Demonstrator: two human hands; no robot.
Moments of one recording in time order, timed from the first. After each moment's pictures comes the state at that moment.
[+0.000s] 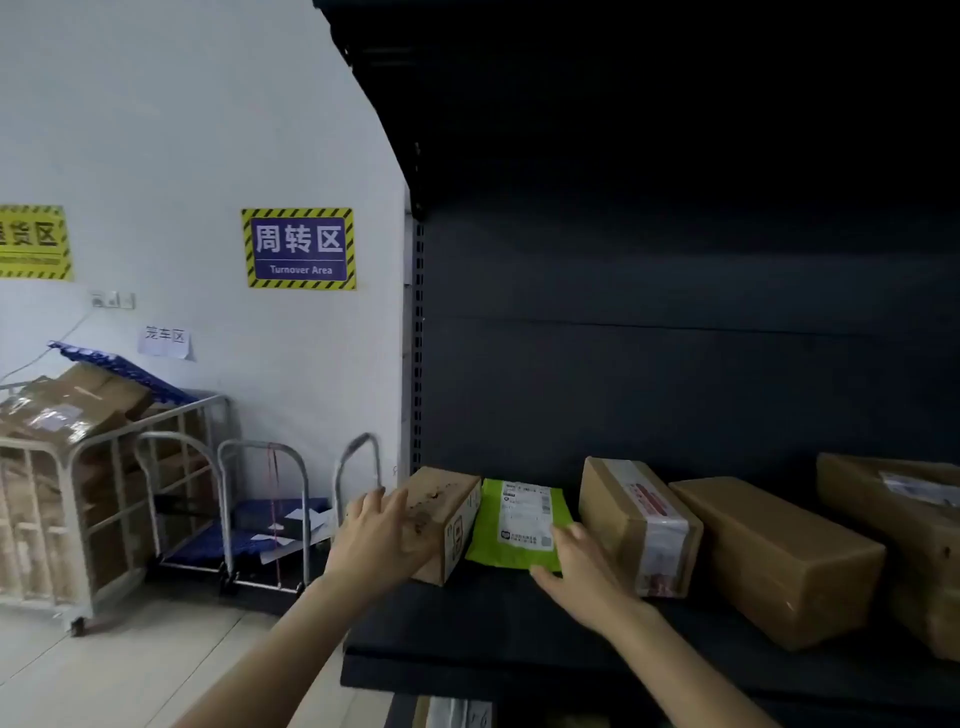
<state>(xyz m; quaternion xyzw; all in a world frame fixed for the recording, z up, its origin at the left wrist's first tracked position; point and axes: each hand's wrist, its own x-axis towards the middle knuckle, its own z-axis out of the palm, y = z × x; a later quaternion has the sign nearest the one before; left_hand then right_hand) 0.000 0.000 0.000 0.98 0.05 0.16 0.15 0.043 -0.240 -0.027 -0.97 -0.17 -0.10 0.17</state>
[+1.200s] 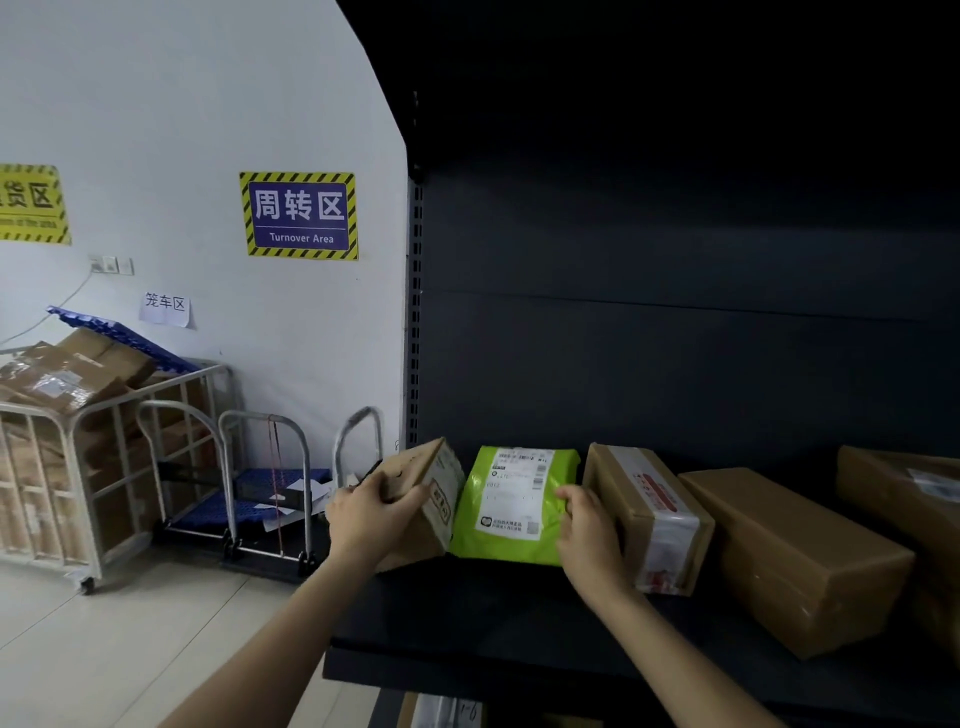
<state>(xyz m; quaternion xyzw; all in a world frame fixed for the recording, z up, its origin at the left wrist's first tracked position) 0.027 -0.007 -0.006 0.87 0.19 0.19 0.42 0.075 -0.235 -0.036 -0.89 -0.12 -0.21 0.39</state>
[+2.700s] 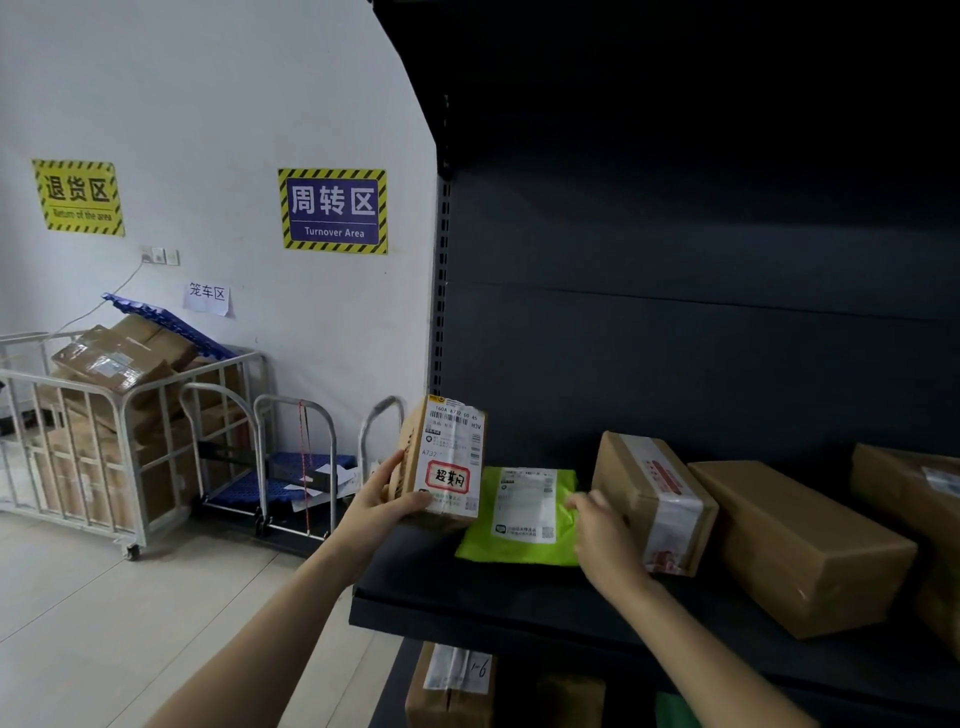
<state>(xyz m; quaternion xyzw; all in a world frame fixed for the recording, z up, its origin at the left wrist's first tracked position) -0.003 0.017 -0.034 0.66 0.00 0.09 0.75 0.059 -0.251 -0.040 -0.94 -0.18 -0.14 0.25</state>
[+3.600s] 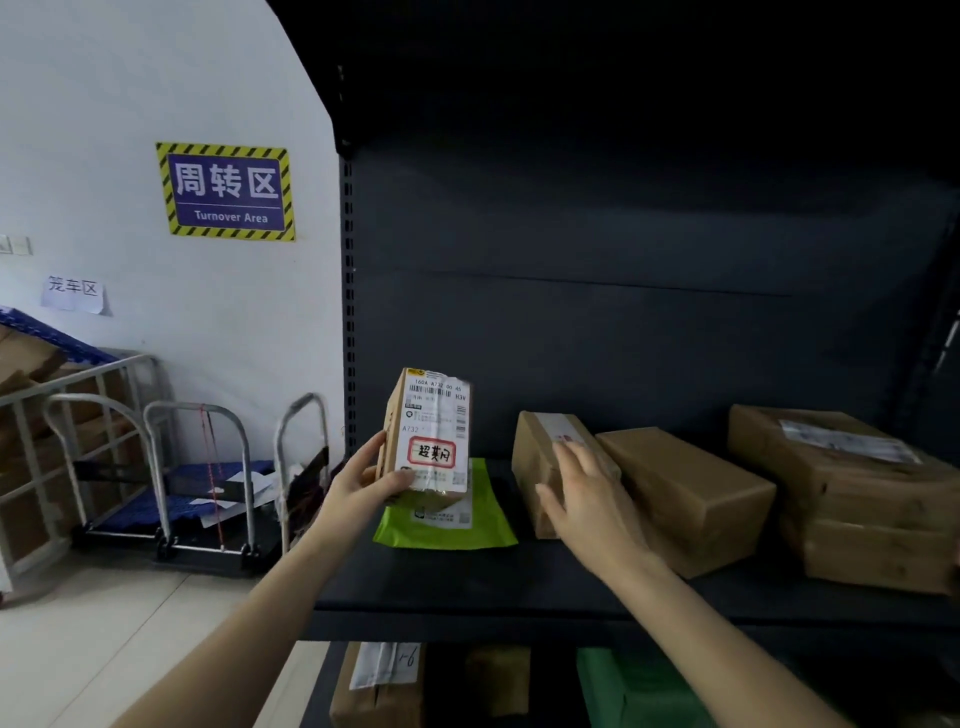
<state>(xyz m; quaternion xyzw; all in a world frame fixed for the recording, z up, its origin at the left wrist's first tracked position) 0.012 -0.052 -0.016 0.67 -0.07 0.10 0.73 0.015 -0.312 0.000 -0.94 -0.15 -0.28 0.13</state>
